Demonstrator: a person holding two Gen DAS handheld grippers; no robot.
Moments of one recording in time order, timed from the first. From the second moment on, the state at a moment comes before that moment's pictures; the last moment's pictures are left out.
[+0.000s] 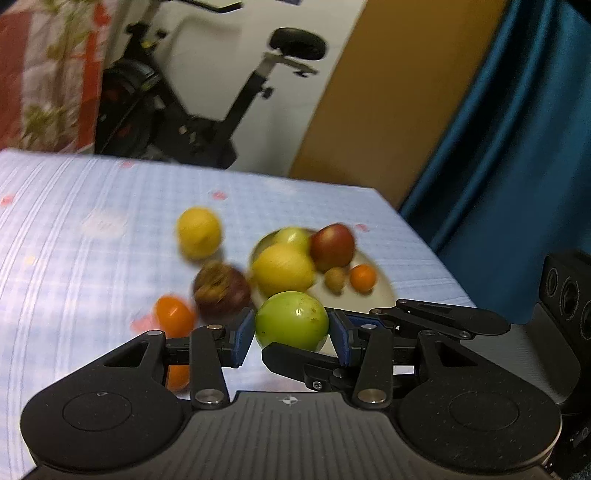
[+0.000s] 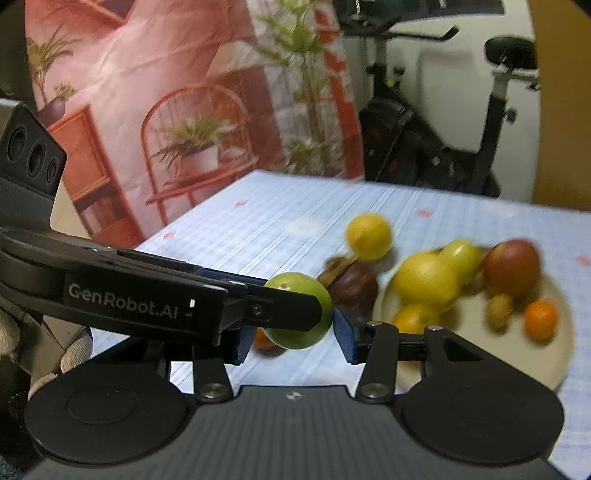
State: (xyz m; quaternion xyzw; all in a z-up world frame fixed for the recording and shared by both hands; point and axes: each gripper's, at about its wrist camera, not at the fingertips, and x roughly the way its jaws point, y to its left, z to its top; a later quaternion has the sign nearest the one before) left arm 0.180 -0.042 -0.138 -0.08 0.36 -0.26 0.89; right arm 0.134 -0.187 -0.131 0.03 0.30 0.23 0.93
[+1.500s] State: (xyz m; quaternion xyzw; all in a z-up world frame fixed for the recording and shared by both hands) left arm 0.289 -0.195 -0.202 -0.05 0.47 -0.32 0.82; right arm 0.190 -0.315 -0.174 0.00 0.37 0.10 0.92
